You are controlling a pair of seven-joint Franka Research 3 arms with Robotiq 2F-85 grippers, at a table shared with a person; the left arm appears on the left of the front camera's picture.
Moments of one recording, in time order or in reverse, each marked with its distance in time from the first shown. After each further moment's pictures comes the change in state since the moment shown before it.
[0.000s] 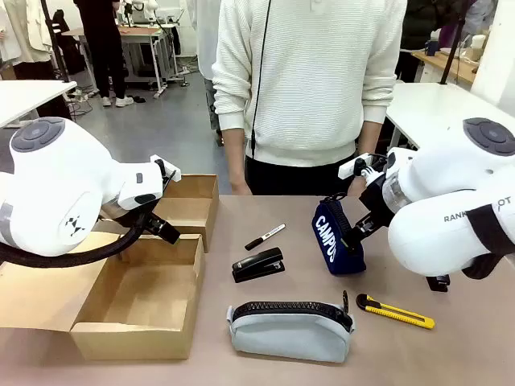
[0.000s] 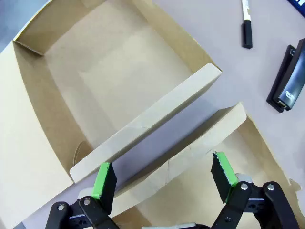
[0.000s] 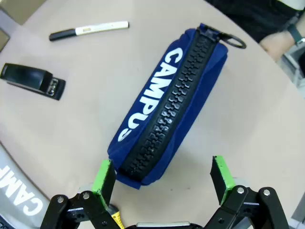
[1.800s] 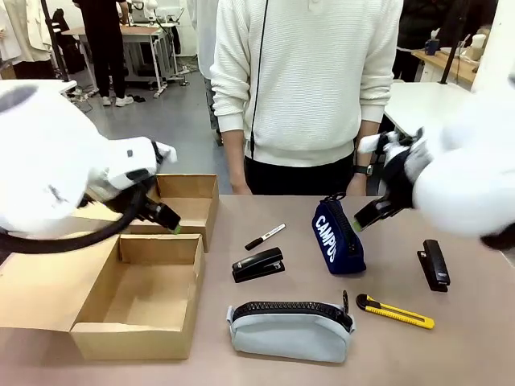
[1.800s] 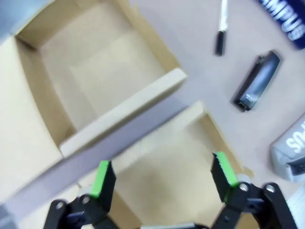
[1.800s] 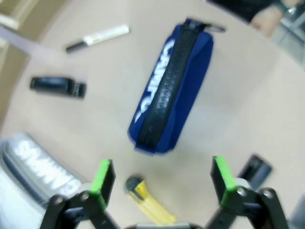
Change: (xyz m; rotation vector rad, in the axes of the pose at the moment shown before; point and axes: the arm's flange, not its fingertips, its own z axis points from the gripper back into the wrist) left arm 0.013 -0.007 0.063 -0.098 0.012 0.115; right arm 0.005 -0.016 0.077 0.092 0.032 -0.220
